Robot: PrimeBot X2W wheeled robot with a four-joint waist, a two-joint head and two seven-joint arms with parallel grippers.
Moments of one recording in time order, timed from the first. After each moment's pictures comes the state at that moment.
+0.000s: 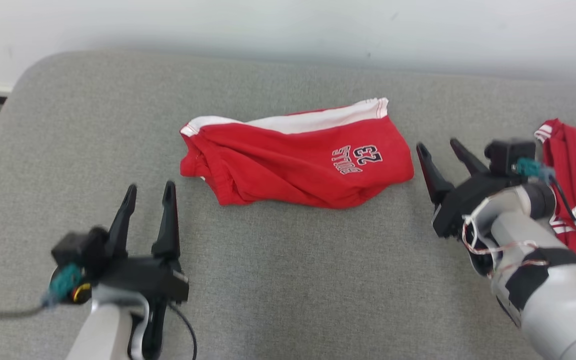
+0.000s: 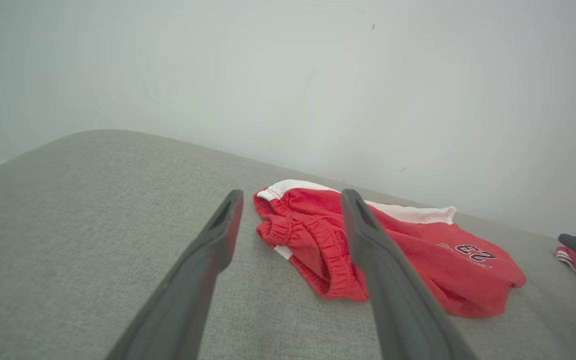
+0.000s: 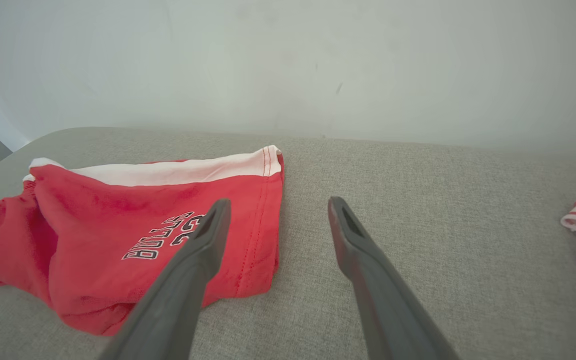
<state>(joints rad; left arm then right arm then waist) -0.42 0.14 -0.19 0.42 -0.52 -0.08 -0.26 -0.88 -0.31 0.73 1.04 0.83 0.13 -0.26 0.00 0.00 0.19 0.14</state>
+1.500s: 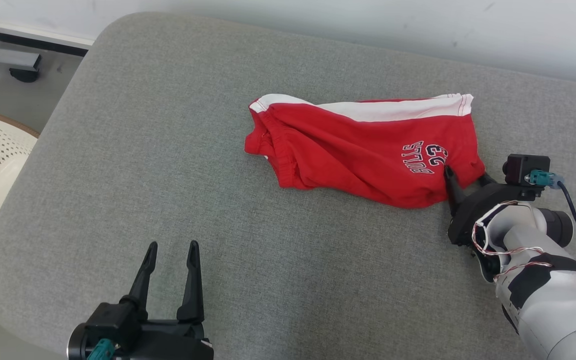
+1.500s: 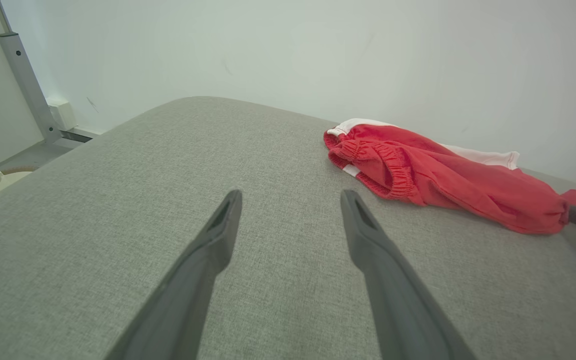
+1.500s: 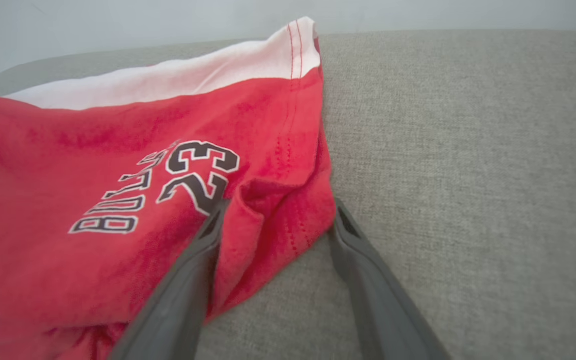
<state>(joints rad) -0.12 0.05 -0.16 0.17 -0.30 -0.04 -0.26 -0.90 -0.24 0.50 1.28 0.70 0.13 -0.19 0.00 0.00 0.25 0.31</state>
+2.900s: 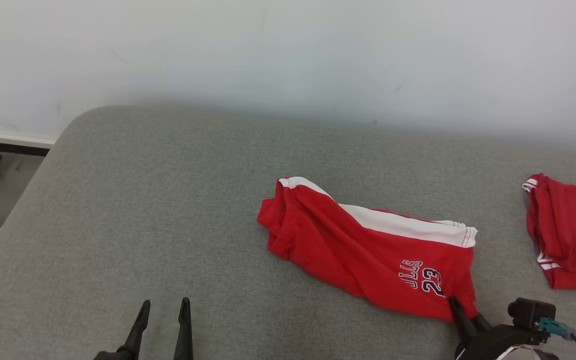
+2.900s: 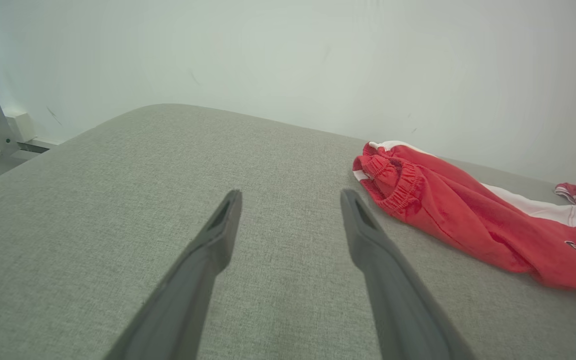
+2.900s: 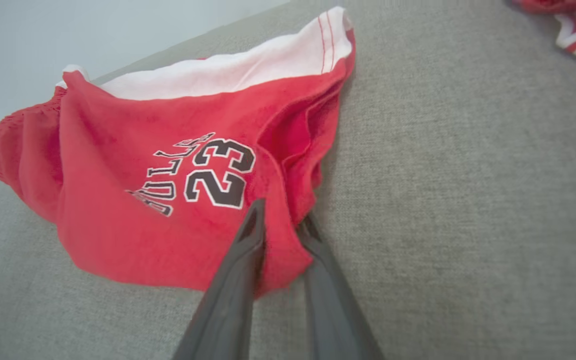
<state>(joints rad) 0.02 0.05 -0.11 0.22 -0.25 -0.07 -0.26 -0.32 -0.33 0.52 0.84 0.91 0.13 -0.26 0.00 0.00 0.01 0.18</state>
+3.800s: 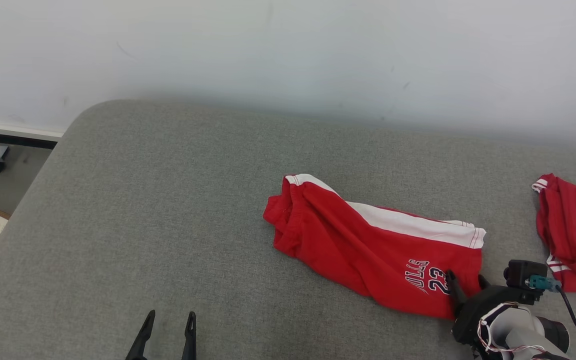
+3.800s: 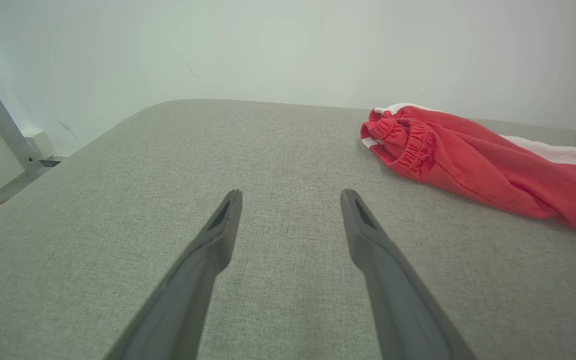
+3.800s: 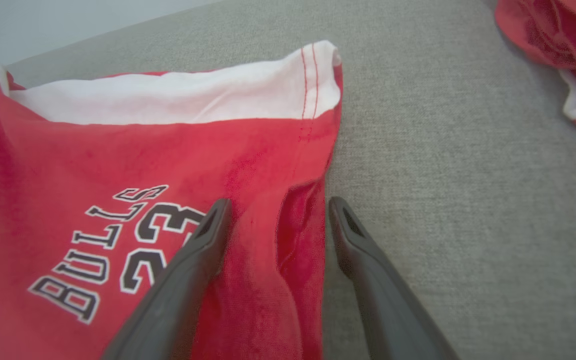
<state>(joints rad) 0.04 0.05 -0.10 0.23 -0.11 -0.08 -0.26 -0.54 -0.25 0.43 1.16 0.75 0.13 -0.19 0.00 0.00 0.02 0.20</state>
